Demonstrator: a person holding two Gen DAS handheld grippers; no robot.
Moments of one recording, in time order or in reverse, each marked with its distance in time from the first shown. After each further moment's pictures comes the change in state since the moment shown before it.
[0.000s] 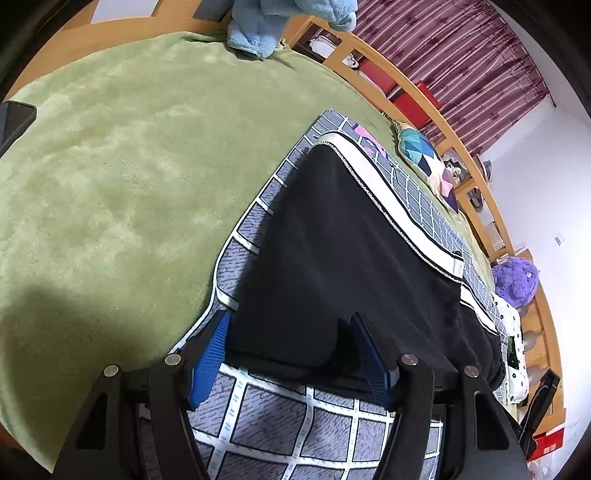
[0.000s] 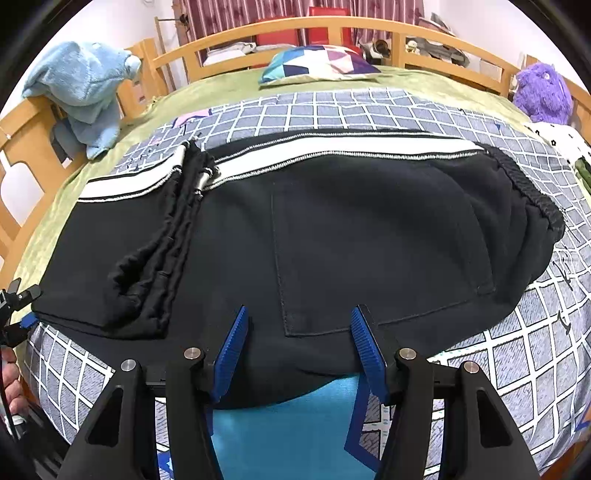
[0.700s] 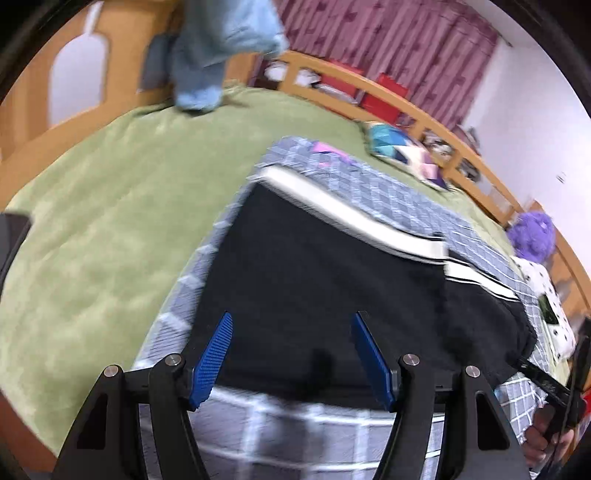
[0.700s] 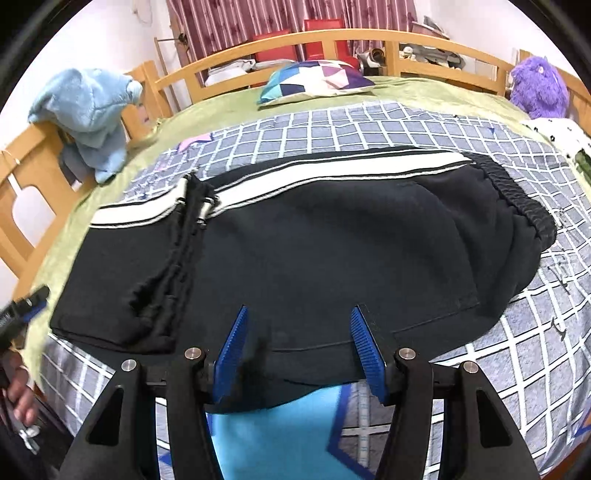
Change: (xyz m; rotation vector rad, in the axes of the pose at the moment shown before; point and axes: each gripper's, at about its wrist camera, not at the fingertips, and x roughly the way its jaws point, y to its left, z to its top) left arm -0.032 -0.058 -0.008 0.241 -0.123 0.127; right arm -0.019 -0.014 0.012 0.045 -0.058 0.065
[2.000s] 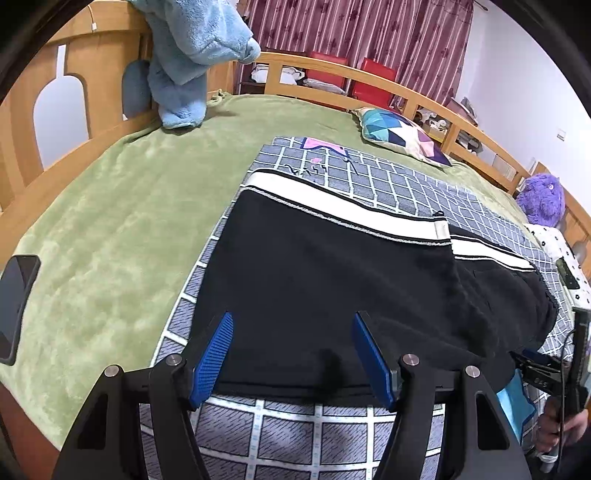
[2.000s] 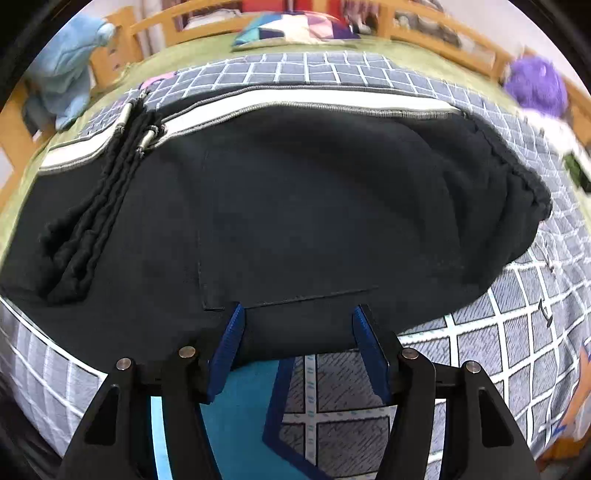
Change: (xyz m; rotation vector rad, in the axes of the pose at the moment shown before) left arm 0.005 -0.040 0.004 0.157 0.000 0.069; right arm 0.038 -0.021 -0.017 -0.095 0.149 -0.199
